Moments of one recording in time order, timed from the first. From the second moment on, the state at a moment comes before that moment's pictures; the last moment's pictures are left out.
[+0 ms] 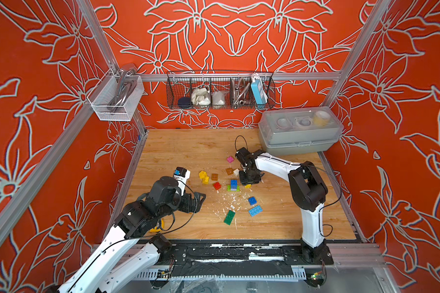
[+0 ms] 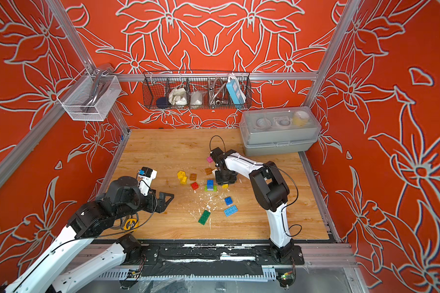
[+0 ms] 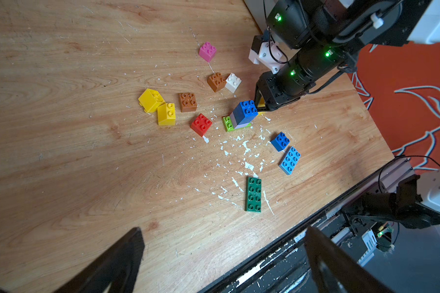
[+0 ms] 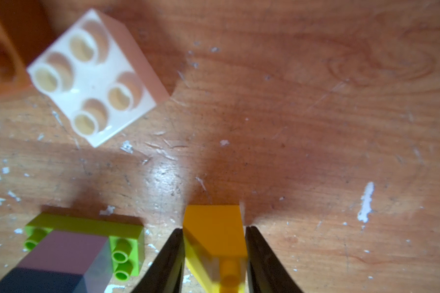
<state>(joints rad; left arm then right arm) -0.58 0.68 0.92 -0.95 0.05 -0.42 0.63 2.04 1.49 -0.94 0.02 0.48</state>
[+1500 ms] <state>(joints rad) -0.59 0.63 0.92 -0.94 0.05 -0.42 0.83 1.99 1.84 -1.25 0.09 0.78</state>
